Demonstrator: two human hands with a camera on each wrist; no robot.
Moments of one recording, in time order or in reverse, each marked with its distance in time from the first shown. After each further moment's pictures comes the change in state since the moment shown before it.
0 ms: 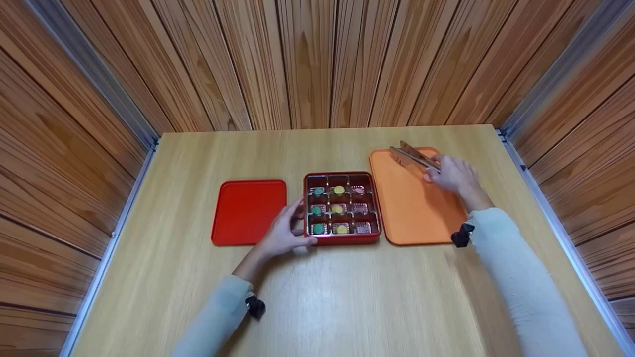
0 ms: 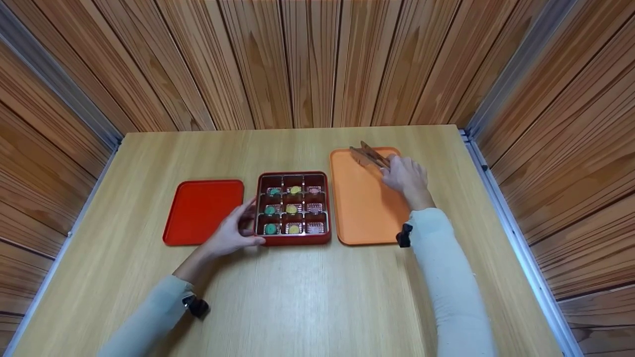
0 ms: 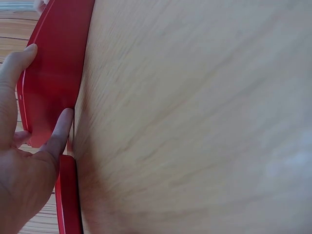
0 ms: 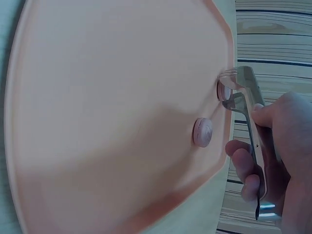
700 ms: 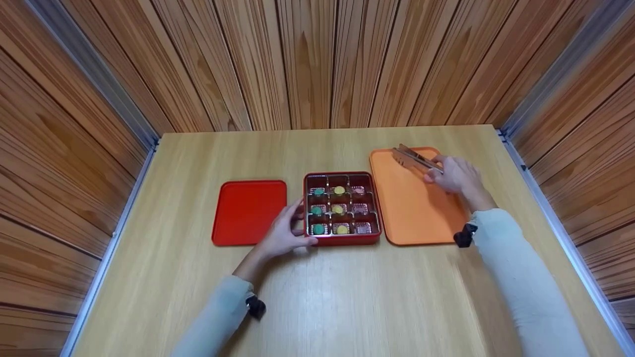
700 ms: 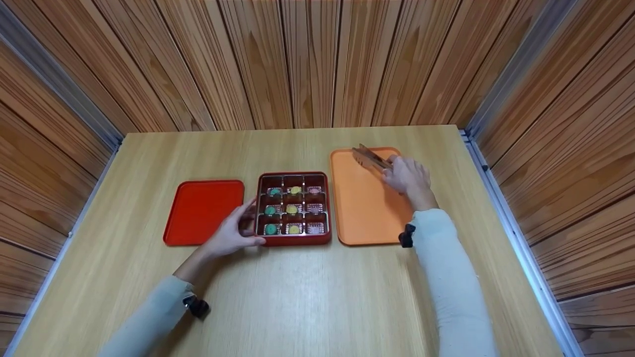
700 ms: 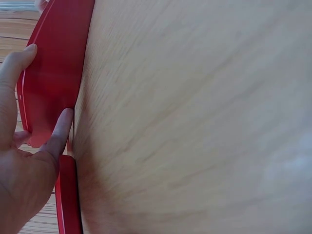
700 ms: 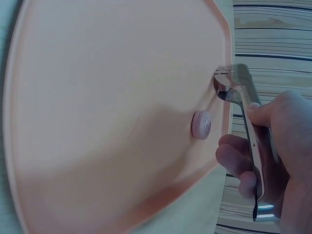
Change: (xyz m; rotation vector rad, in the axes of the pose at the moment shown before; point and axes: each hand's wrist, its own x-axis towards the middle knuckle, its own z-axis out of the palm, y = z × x) left_hand -0.001 0.001 0.000 0.039 0.011 -0.013; right_hand -0.002 0.005 -0.003 0.024 -0.028 -0.028
